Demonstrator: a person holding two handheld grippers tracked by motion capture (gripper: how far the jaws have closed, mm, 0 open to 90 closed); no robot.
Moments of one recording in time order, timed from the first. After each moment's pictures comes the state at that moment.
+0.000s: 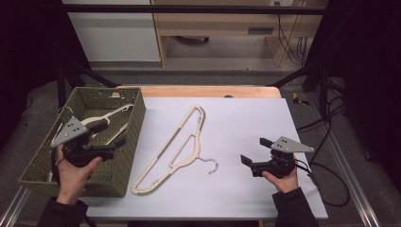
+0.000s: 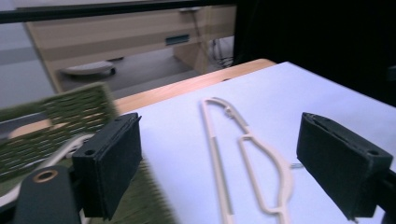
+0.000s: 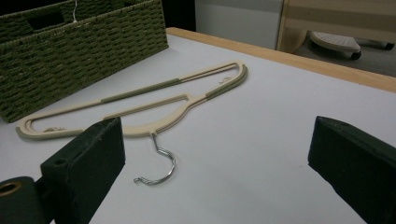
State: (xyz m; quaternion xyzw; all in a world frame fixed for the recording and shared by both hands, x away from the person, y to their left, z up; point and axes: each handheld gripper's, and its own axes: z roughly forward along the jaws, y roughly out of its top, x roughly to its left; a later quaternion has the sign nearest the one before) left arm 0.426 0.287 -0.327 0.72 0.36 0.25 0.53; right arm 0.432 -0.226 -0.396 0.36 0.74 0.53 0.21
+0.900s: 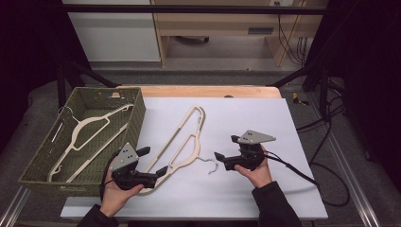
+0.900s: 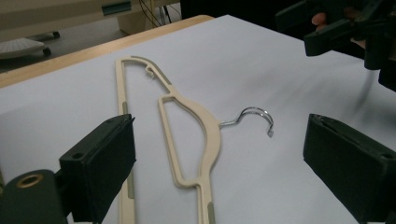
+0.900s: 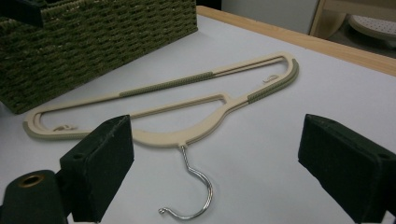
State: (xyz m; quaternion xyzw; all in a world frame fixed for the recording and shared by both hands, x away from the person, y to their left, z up) left arm 0.411 0.208 -0.398 0.78 0.31 0.19 0.51; right arm 0.466 -0.157 -0.407 0.33 0.78 0.50 0.17
